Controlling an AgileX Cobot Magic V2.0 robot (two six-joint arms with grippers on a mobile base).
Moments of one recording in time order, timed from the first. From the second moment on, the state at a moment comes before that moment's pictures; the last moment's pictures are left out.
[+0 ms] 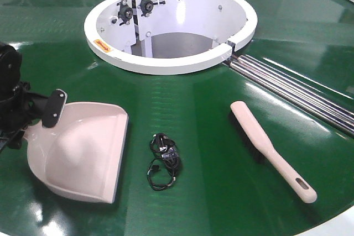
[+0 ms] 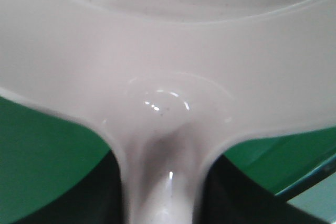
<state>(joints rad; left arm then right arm) -0.12 1.76 -1.28 0.28 1.11 1.27 -0.05 -0.01 0.03 0.07 0.23 -0.06</state>
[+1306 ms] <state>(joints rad) -0.26 1.86 -1.34 0.38 1.15 1.10 -0.05 -0.01 0.03 0.07 0.23 -0.06</state>
